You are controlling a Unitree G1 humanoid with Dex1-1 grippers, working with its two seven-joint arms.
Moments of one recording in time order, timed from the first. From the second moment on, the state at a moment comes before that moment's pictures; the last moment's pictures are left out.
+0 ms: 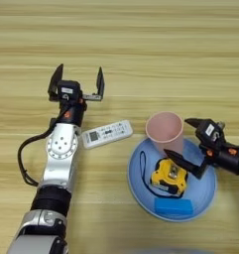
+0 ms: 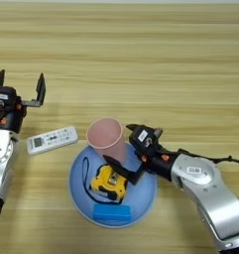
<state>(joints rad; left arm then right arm) -0.30 0.05 0.05 0.45 0.00 -0.53 -0.04 0.04 -0.55 0.20 -0.42 0.20 0.43 0.62</state>
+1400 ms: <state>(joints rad) -0.30 0.05 0.05 0.44 0.00 -0.53 -0.04 -0.09 -0.37 0.13 -0.29 0.22 0.38 0.57</state>
